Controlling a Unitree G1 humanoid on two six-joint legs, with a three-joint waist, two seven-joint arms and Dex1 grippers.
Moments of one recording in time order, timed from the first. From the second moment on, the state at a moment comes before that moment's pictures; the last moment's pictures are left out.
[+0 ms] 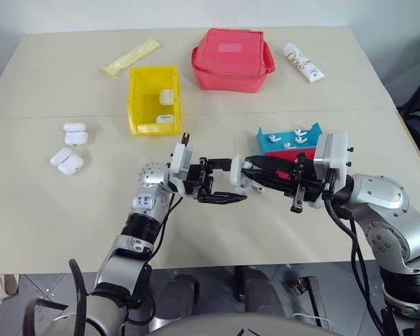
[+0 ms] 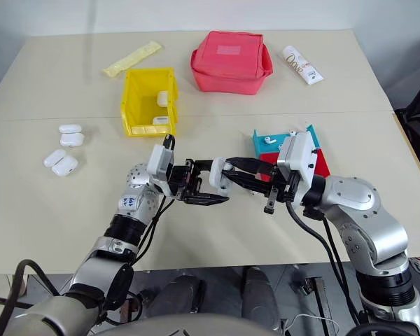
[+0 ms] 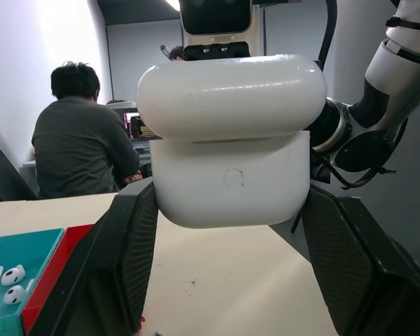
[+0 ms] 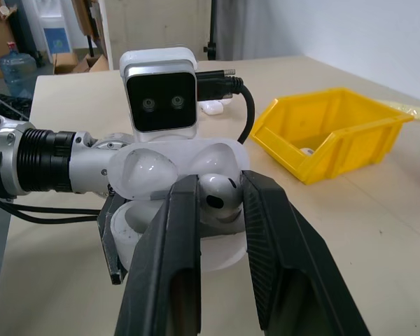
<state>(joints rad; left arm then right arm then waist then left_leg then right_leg) -0.61 0.10 -0.09 0.52 -0.51 -0.20 -1.50 -0.25 -0.65 -0.02 -0.53 0.67 0.48 0.87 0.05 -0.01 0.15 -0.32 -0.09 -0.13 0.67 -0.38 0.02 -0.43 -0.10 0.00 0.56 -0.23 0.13</state>
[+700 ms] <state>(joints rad) -0.63 0.08 -0.07 0.56 -0.51 -0.24 -1.50 -0.34 -0.67 0.00 -0.51 0.65 0.51 0.89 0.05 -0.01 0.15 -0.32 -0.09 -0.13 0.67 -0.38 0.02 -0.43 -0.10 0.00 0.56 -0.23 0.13</state>
